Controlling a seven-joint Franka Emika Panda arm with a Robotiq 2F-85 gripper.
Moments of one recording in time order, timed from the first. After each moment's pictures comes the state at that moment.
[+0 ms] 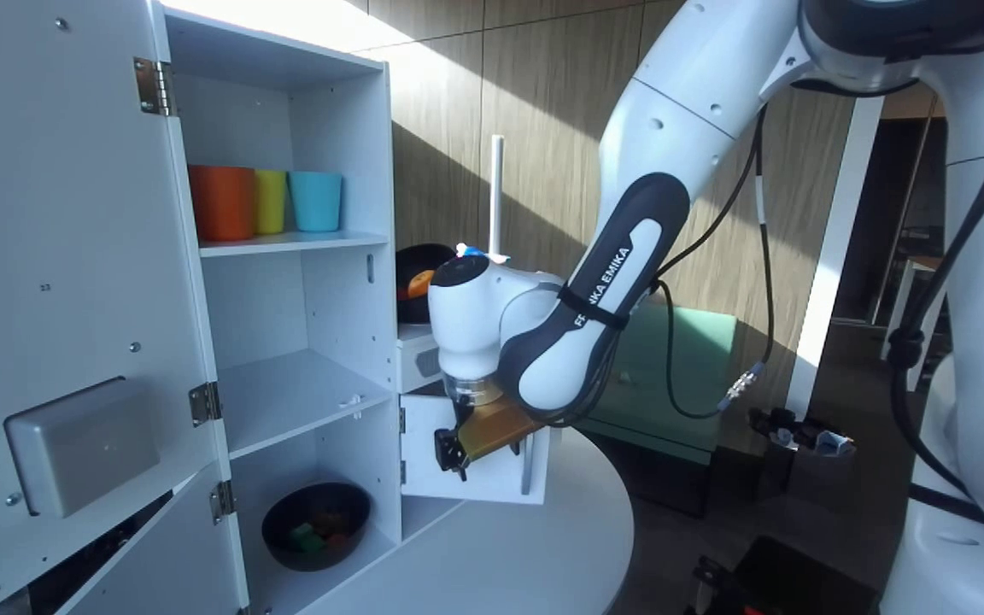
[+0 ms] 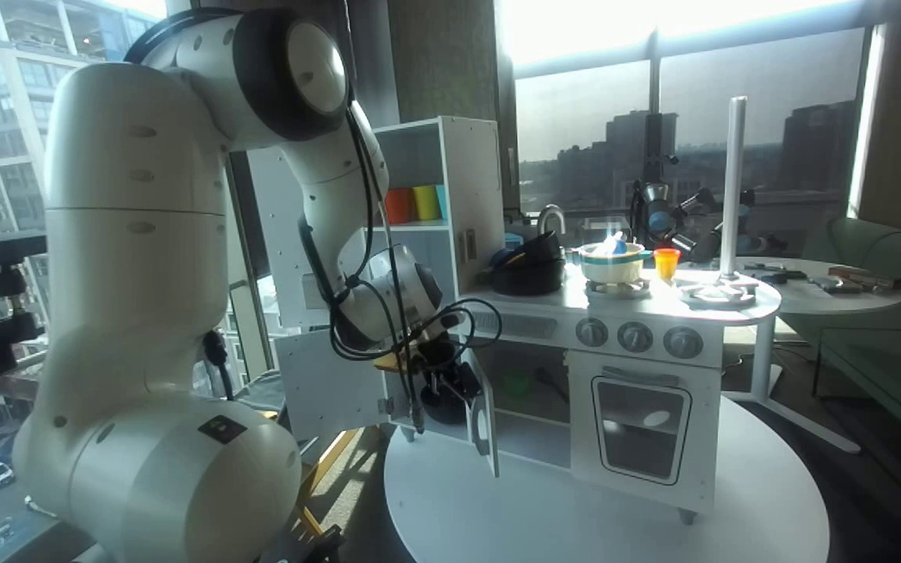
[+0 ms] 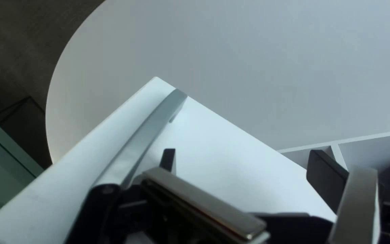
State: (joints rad) arm 0.22 0.20 0.01 -2.39 -0.72 2.58 1.08
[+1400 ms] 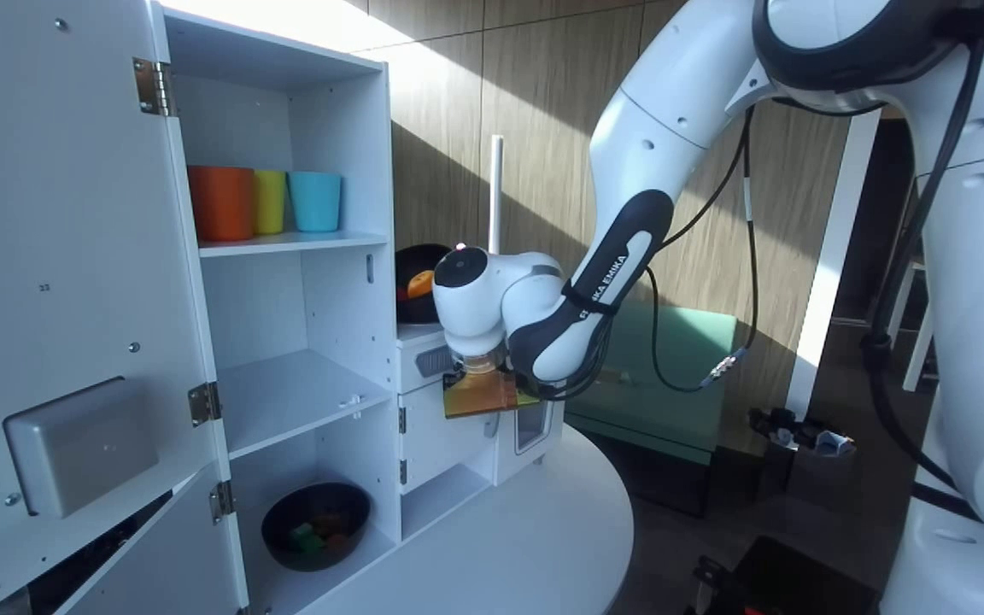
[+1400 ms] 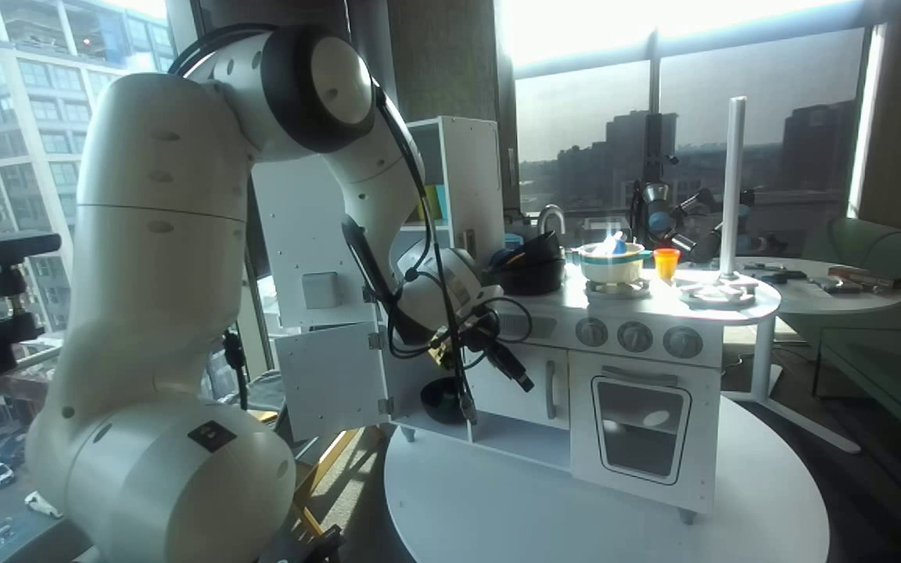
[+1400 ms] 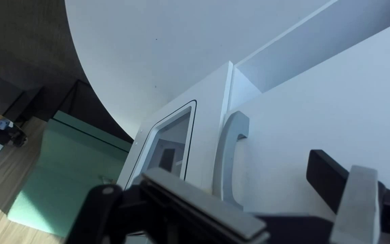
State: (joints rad) arm 0.14 0.27 -0.03 -2.22 -1.09 2.54 1.65
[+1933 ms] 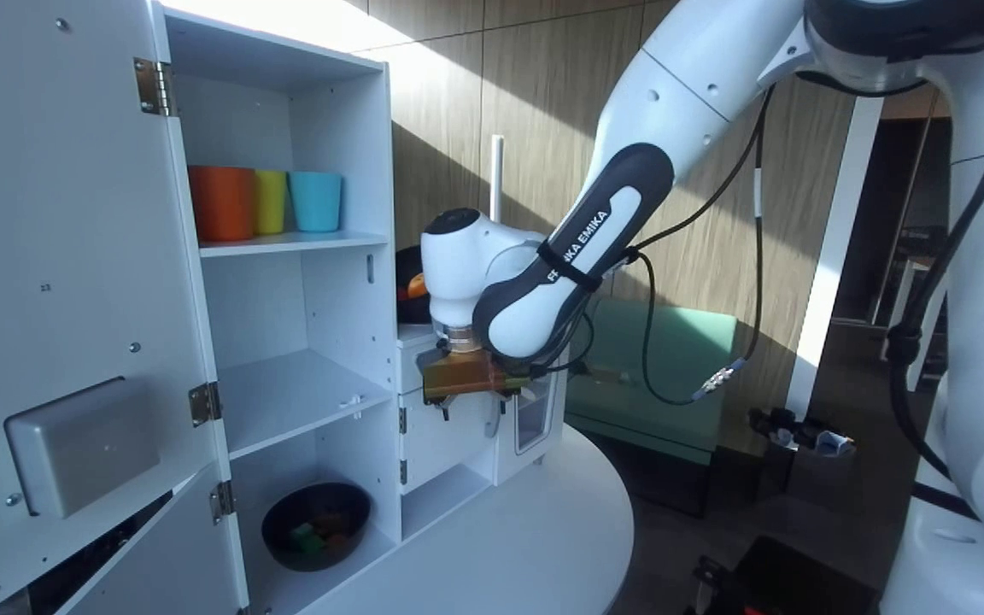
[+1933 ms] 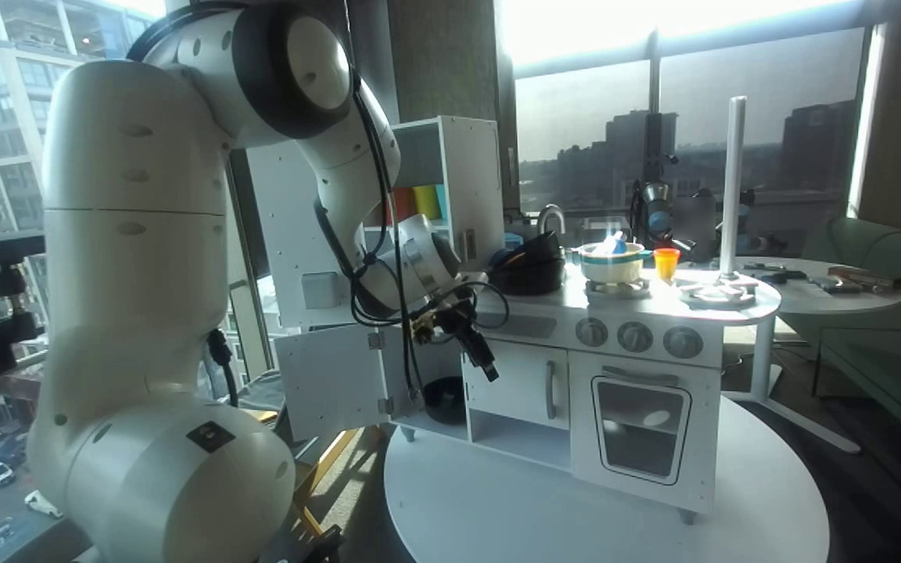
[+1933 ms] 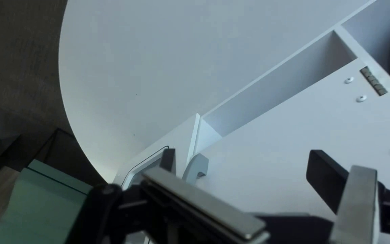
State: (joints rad) arm 0.13 0.18 0.06 -2.26 -0.67 2.51 1.32
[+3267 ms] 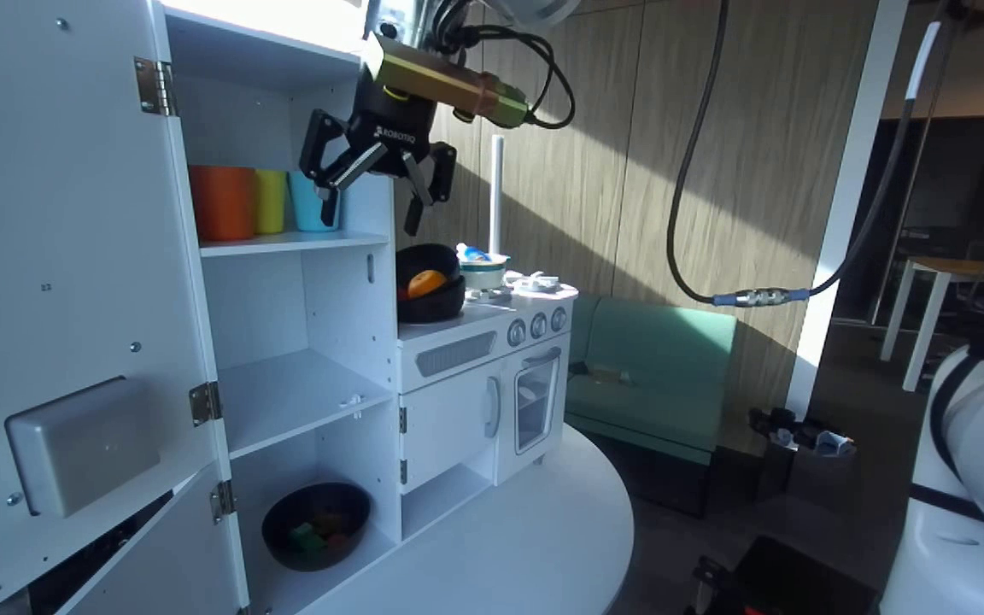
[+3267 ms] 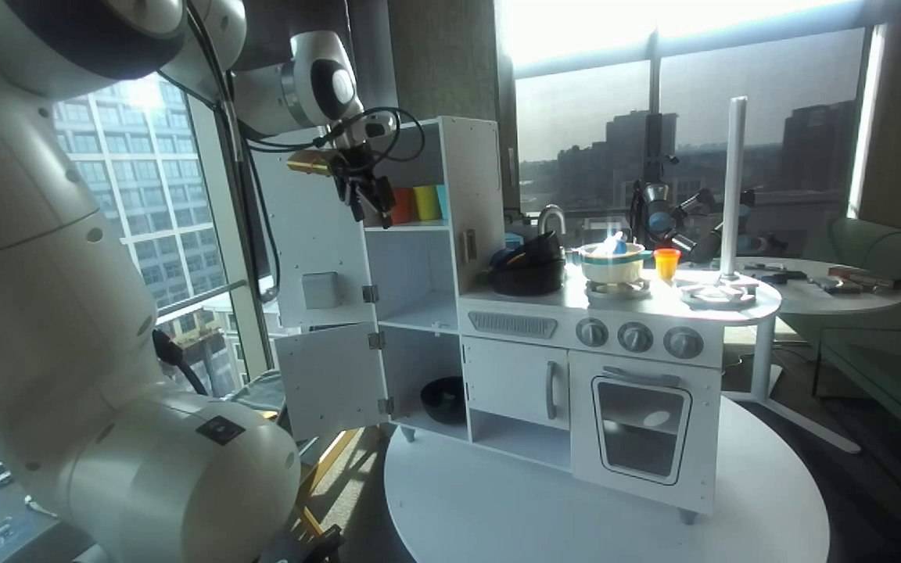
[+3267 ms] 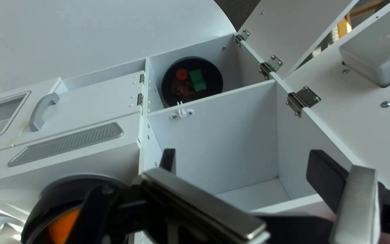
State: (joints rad) arm 0.21 -0.25 0.27 -2.00 -0.02 2.09 0.61
